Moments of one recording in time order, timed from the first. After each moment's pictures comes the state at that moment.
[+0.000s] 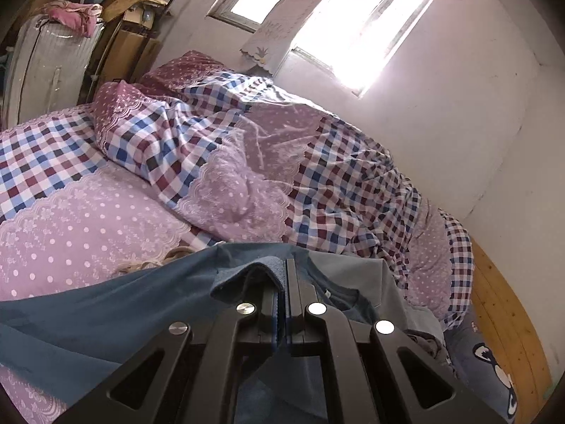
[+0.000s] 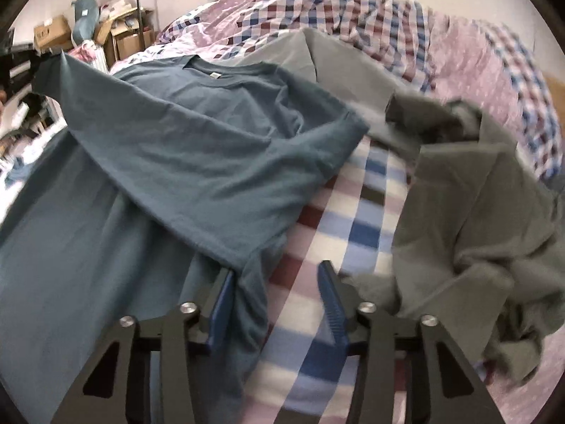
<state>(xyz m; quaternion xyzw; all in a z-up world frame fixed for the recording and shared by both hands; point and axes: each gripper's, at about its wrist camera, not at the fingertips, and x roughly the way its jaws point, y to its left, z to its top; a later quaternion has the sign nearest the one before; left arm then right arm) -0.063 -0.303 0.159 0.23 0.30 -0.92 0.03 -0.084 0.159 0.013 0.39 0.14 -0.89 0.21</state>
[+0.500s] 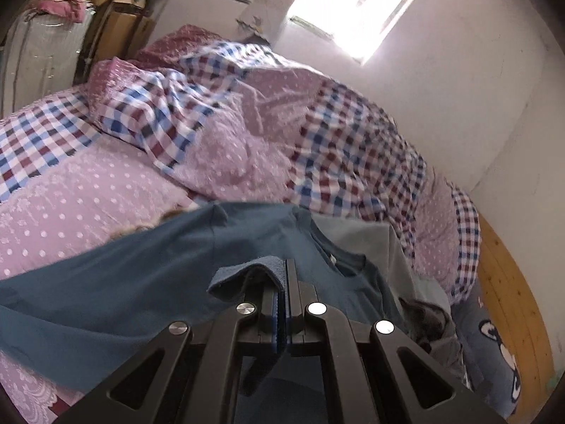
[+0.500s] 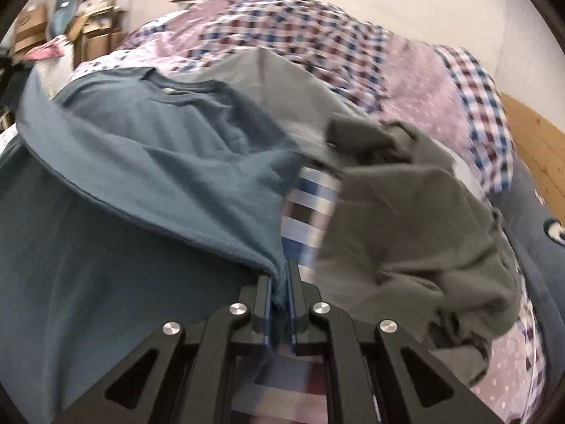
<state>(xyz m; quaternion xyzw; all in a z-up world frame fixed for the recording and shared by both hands) -0.075 -0.275 0.141 0.30 0.28 -0.91 0.01 -0.089 0.187 0.023 0.36 0.16 -0.91 0.12</state>
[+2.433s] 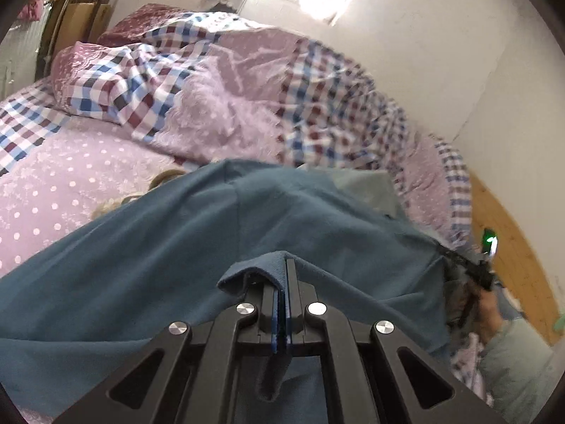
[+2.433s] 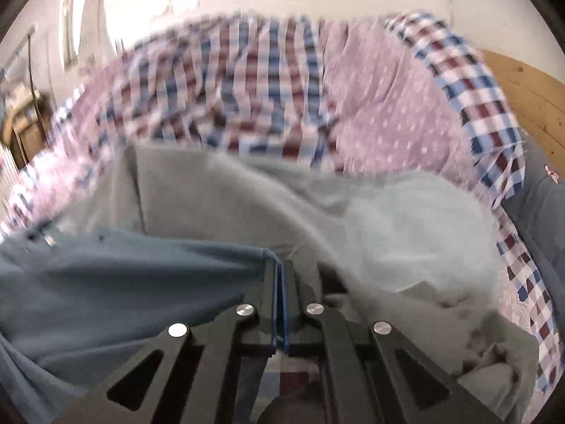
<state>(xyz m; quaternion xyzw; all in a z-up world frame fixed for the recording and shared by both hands) -0.088 -0.297 0.083 0.34 0.23 -0.91 -0.06 -0.305 0.205 0.073 0.37 0.03 -0.93 0.06</state>
